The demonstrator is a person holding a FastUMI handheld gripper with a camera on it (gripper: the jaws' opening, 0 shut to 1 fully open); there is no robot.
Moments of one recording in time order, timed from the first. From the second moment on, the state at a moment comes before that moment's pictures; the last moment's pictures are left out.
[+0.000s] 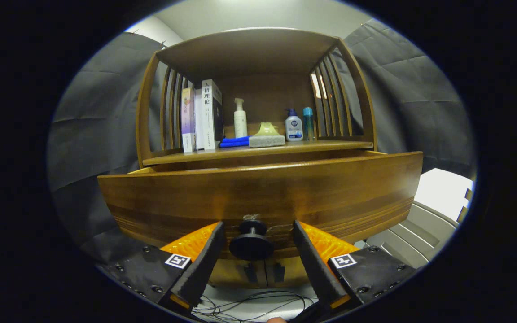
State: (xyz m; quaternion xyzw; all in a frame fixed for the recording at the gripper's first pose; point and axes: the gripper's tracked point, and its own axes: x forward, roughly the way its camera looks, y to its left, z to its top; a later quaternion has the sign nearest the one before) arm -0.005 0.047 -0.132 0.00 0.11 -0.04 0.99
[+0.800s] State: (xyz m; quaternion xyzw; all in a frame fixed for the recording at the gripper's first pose) arm 0.058 0.043 -0.138 -0.01 0.11 -0.04 0.99
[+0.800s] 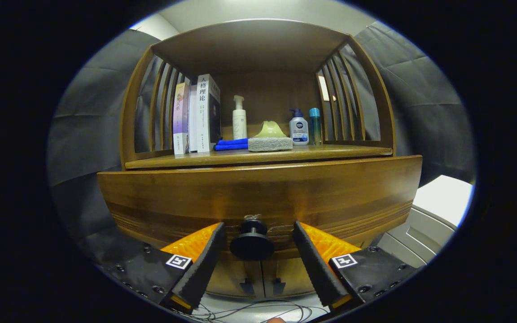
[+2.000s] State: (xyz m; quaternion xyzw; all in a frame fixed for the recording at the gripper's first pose) arm 0.117 0.039 -0.141 -0.02 0.10 -0.04 0.99
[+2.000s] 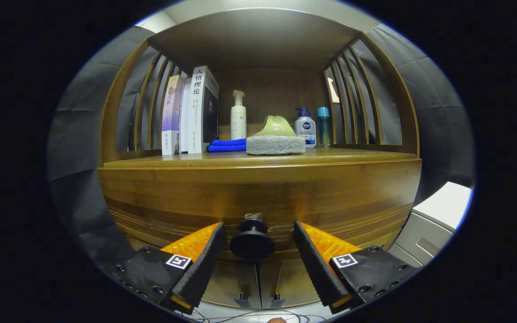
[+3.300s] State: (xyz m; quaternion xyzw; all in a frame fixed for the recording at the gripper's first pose) arm -0.037 0.037 0.013 -0.03 0.01 0.00 1.00
